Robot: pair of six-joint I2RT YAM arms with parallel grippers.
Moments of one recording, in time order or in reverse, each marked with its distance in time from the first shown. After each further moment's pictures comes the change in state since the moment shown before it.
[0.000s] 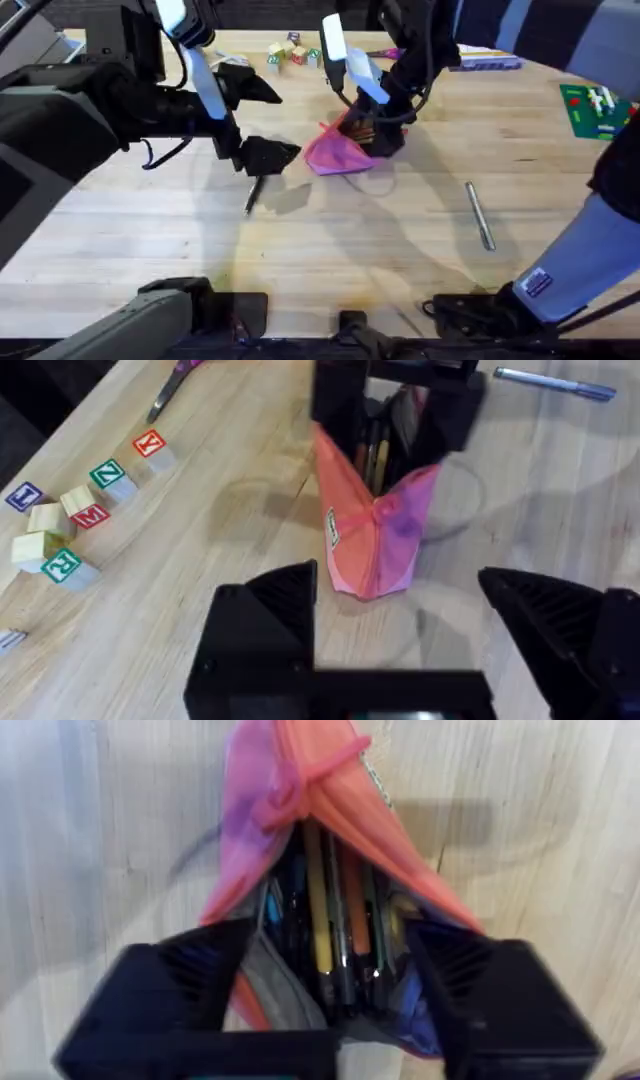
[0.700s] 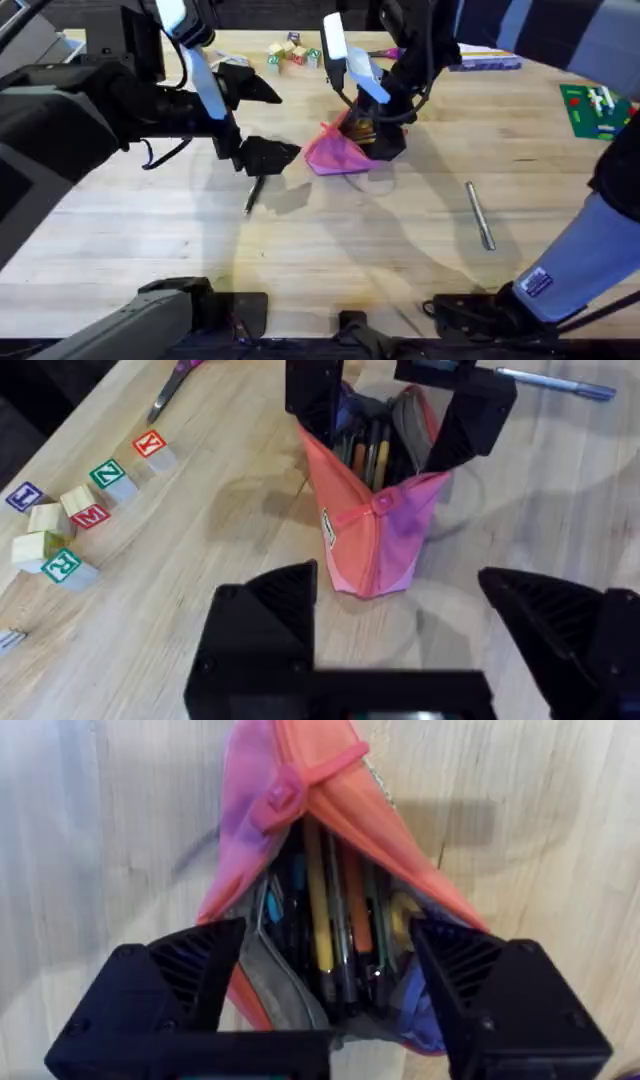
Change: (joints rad) left arm 0.000 0.000 0.000 0.000 0.000 0.000; right arm -0.002 0.000 0.002 -0.004 0.000 -0.003
